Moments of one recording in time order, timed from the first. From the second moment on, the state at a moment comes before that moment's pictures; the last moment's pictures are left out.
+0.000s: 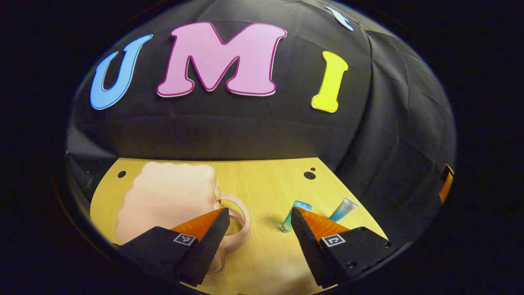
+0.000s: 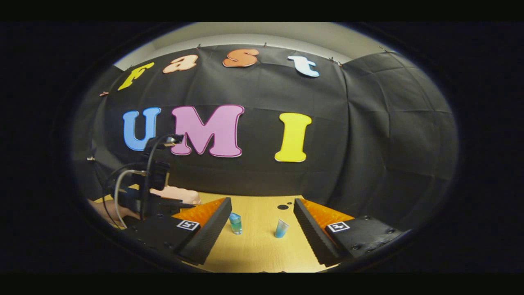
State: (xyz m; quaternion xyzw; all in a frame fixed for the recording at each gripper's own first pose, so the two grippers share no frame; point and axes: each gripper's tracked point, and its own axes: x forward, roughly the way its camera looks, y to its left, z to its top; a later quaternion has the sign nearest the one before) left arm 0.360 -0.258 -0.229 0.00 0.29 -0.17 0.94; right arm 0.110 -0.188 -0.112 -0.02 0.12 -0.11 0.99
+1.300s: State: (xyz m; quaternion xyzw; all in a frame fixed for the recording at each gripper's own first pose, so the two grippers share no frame) left arm 0.417 -0.251 -0.315 0.09 0.42 -0.09 0.90; right arm 0.149 -0.161 -0.164 0.02 0.18 -0.03 0.98
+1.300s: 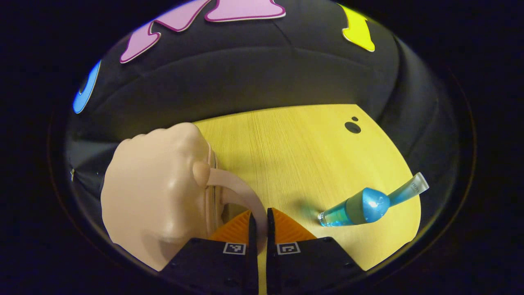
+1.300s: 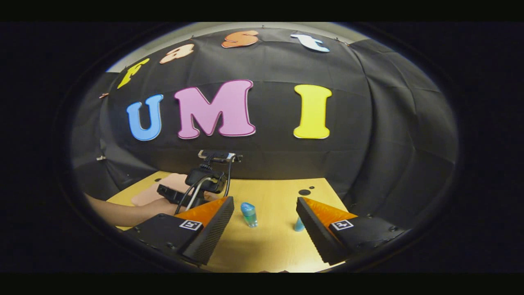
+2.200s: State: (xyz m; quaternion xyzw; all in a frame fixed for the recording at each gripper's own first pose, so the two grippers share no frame) left arm 0.449 0.089 -0.066 0.21 0.29 0.06 0.93; right arm 0.170 -0.120 -0.170 0.00 0.16 0.01 0.99
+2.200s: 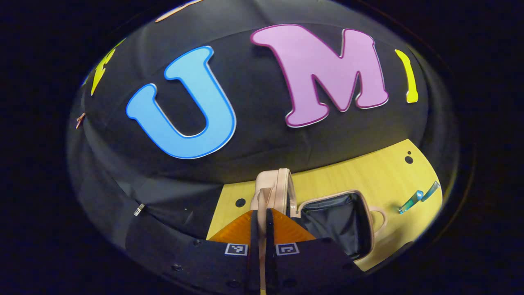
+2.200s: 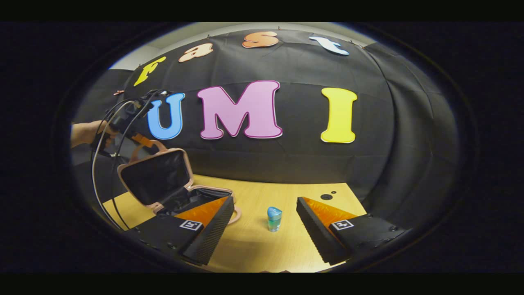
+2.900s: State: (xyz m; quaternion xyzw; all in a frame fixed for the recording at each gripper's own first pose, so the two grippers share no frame) left arm 0.506 0.243 -0.264 0.14 0.37 0.09 0.91; right arm 0.181 -0.080 -0.218 -0.08 0.19 -0.07 0.98
